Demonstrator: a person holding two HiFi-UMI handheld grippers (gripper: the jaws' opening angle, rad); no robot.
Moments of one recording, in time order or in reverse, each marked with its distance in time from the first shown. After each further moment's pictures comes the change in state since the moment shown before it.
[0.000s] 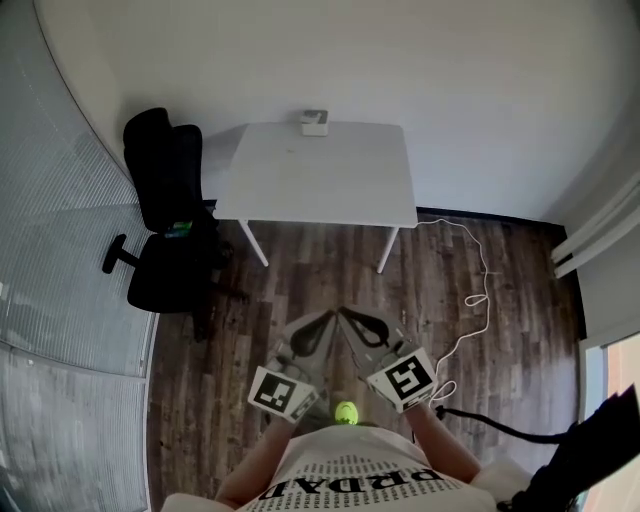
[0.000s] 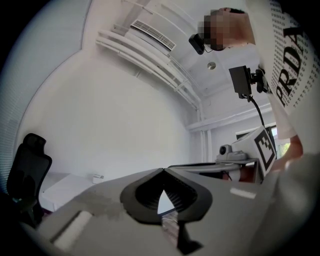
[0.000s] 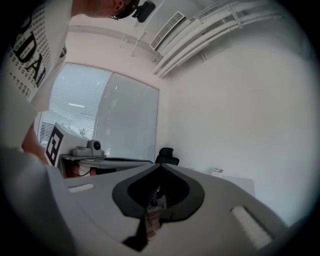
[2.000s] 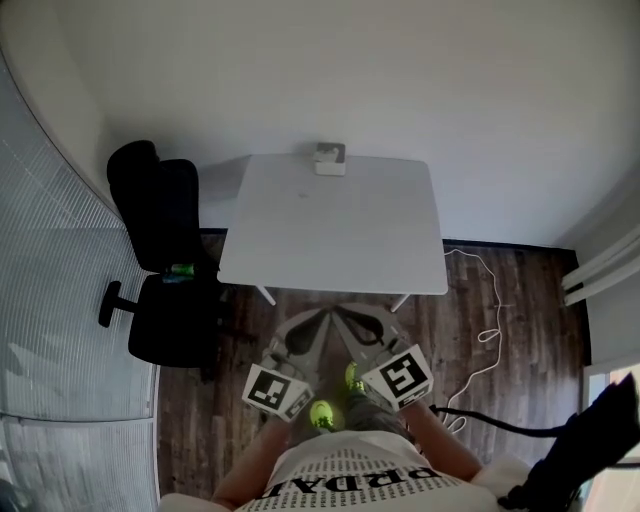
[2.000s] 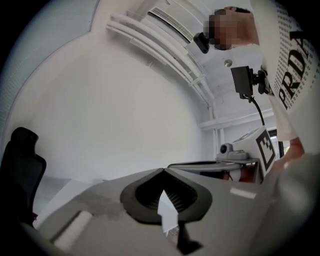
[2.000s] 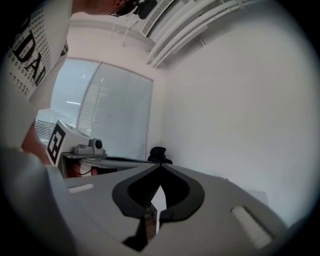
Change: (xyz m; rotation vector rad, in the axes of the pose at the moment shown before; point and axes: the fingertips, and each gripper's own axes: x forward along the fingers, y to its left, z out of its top) left arm 0.151 0.246 0.021 -0.005 0.049 0.002; right arm 0.243 -0.155 0.013 -0.003 0.034 0.009
